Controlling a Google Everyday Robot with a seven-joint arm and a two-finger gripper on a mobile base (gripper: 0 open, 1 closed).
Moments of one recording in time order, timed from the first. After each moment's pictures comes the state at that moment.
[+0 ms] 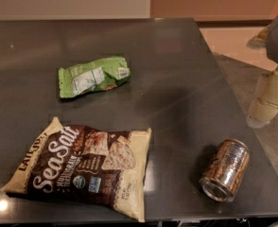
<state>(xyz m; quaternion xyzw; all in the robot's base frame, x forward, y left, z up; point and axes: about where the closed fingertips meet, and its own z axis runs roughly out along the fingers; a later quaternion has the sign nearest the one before) 0.438 -0.216 0.978 -0.60 0.78 -0.04 0.16</state>
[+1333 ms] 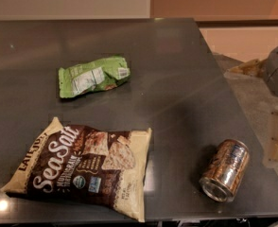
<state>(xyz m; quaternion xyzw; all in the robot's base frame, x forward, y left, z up) 0.385 -0.195 0.945 -0.73 0.66 0.05 0.16</state>
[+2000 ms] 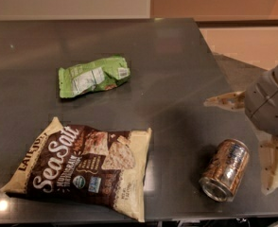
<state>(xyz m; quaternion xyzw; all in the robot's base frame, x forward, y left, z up) 0.358 -0.181 0.899 -0.81 0.57 0.05 0.13</state>
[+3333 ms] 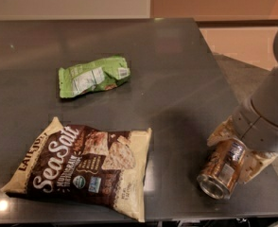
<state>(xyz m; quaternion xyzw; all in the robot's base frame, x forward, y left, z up) 0.357 -0.195 0.846 -0.86 0.51 0.03 0.07</state>
